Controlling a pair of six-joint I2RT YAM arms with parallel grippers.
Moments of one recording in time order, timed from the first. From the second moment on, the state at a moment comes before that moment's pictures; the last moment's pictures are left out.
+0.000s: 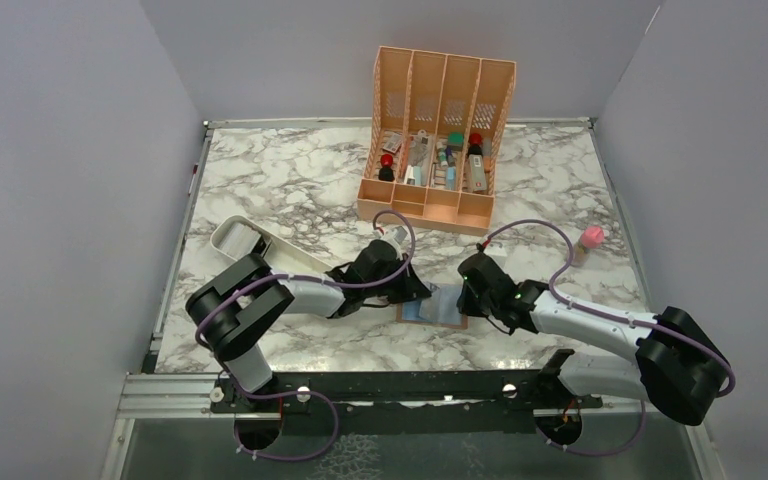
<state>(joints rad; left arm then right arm) -0.87 1.66 0.64 0.46 0.21 -0.97 0.79 1.18 0.49 -0.28 0.29 0.79</state>
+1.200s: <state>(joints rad) -0.95 1.67 0.61 0.52 0.01 -1.04 0.79 1.16 0.46 -0.26 0.25 0.81</state>
